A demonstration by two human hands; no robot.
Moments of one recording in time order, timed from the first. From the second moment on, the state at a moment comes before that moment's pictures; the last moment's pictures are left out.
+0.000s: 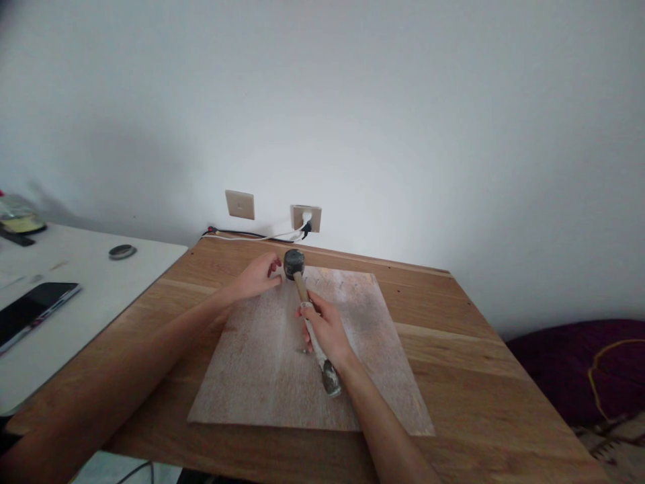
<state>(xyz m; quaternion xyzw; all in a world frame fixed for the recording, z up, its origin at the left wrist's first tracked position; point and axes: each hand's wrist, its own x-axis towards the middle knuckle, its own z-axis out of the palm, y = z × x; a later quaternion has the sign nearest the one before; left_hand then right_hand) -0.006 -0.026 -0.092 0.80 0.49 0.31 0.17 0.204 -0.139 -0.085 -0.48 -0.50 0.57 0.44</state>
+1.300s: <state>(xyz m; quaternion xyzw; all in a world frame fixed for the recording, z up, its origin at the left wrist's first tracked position) -0.033 -0.017 -0.116 0.81 0.41 0.34 0.26 0.215 -0.141 -0.079 -0.49 -0.47 0.55 0.49</state>
